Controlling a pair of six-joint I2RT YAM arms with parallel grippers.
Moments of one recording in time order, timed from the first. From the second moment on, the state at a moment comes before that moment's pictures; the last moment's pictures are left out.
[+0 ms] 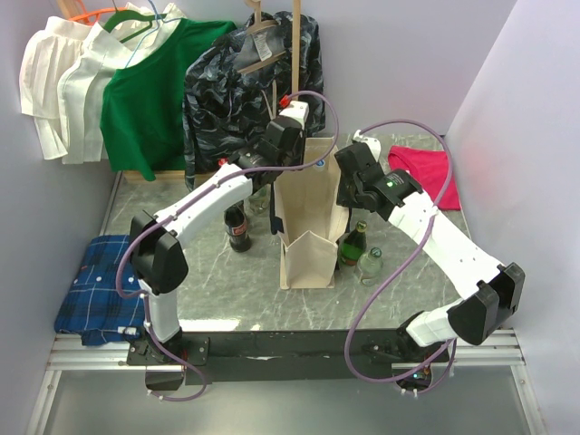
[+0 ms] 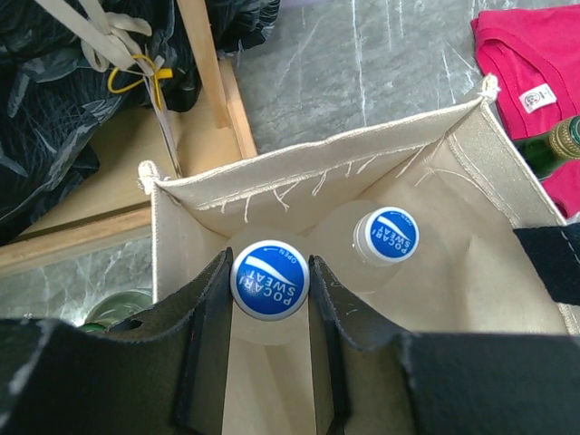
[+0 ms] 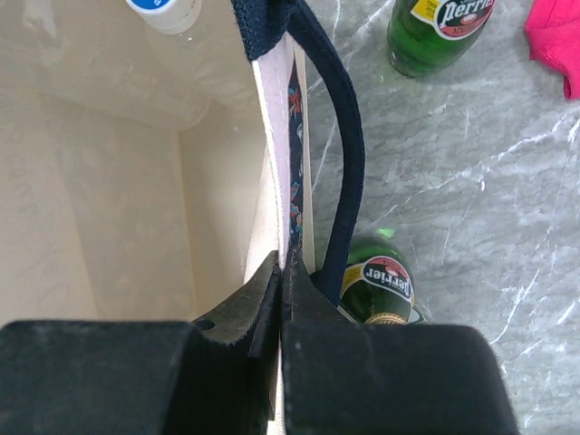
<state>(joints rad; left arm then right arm) -0.71 1.88 1.82 -0.42 -0.32 -0.28 0.59 1.41 1.44 -0.89 0.37 0.58</state>
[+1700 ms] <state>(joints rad) -0.72 1.93 1.72 -0.29 -0.34 -0.30 0.59 1.41 1.43 -0.88 0.37 0.59</state>
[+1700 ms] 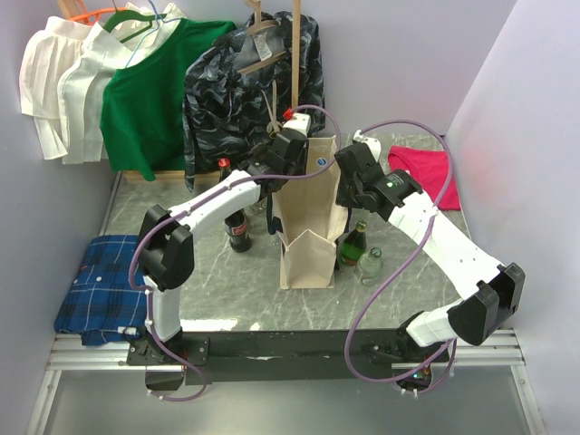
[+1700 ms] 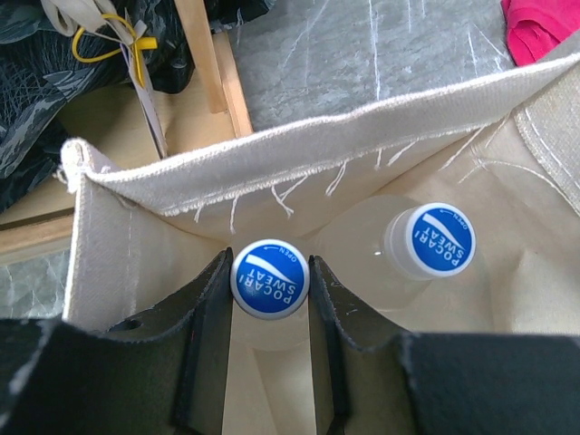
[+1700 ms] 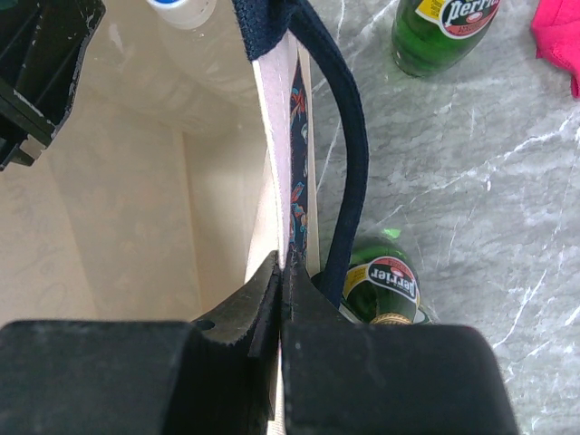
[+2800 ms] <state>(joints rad) -0.73 1.88 1.66 -0.25 -0.37 -0.30 0.59 1.40 1.43 -0.88 0.37 0.59</state>
